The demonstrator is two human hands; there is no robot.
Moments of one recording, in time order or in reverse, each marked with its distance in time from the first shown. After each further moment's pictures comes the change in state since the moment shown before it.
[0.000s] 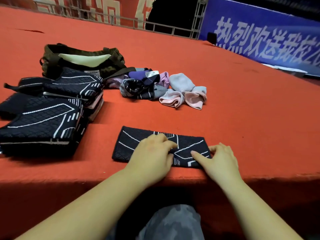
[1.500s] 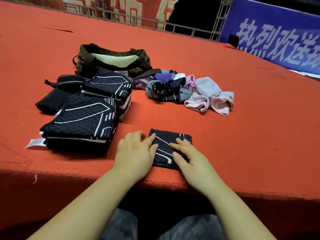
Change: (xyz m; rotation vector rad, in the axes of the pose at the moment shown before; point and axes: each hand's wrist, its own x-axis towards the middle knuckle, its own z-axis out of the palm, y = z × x) left_hand -0.032 -0.088 -0.013 0.201 0.186 -0.384; right_hand -0.039 -0.103 0.033 0.254 -0.314 -0.511
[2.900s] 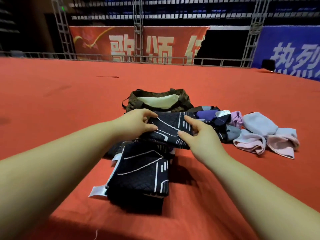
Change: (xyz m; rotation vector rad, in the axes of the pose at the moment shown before) left_hand 0.129 -0.110 -0.157 -0.299 -0.242 -0.124; right_hand 0.138 -0.134 0.003 0.375 0.223 -0.188
